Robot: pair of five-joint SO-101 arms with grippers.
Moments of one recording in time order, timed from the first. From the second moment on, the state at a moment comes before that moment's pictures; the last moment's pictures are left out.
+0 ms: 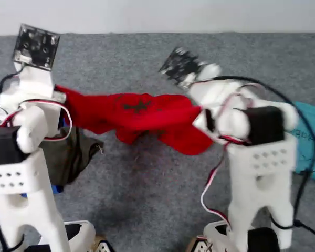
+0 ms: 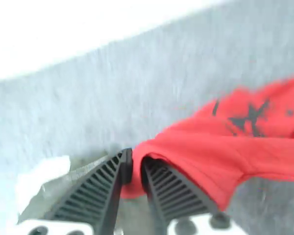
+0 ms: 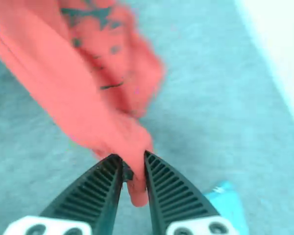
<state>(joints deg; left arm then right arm) -8.3 -29.1 -8.0 89.4 -11.4 -11.5 -22.0 -20.0 100.0 43.2</state>
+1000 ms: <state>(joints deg) 0.9 -30.1 -35.5 59.4 -37.4 3.4 -23.7 -55.5 83.5 49.9</state>
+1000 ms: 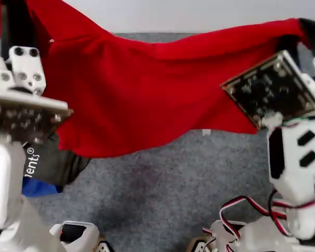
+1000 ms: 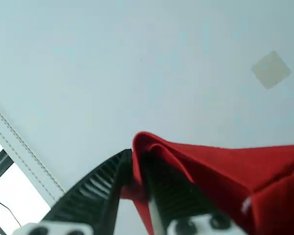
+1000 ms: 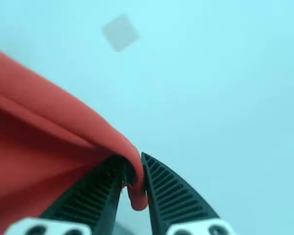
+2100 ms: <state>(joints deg) 1.4 -31.2 -62.5 91.0 -38.8 17.8 -48.5 -33.1 100.6 53.9</state>
